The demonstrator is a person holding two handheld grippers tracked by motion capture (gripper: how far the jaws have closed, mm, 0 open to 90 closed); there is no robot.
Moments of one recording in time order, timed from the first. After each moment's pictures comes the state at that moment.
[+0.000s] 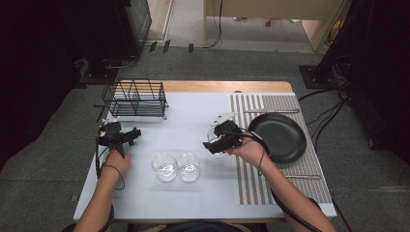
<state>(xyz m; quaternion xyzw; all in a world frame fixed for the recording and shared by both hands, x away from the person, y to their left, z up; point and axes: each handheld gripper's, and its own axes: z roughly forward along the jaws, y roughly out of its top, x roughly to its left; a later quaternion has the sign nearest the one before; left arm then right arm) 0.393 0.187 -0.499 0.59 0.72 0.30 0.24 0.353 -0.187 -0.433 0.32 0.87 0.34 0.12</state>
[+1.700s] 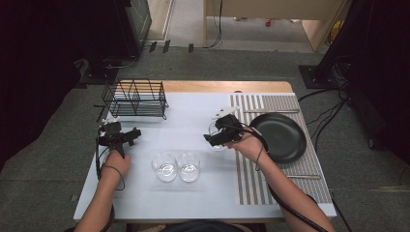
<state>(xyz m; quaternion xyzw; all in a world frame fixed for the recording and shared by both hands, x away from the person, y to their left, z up) 0.392 0.187 -0.499 0.59 0.71 0.30 0.24 0.372 -0.191 -0.435 0.35 0.86 0.35 0.14</state>
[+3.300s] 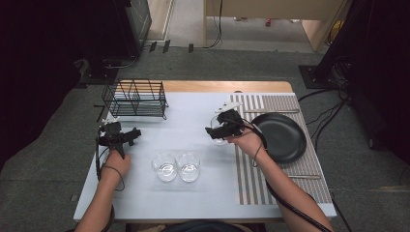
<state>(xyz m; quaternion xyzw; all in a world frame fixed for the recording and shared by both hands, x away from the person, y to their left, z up) 0.392 0.187 -0.499 0.59 0.71 0.30 0.24 0.391 -0.198 -0.438 0.38 0.83 0.36 0.16</state>
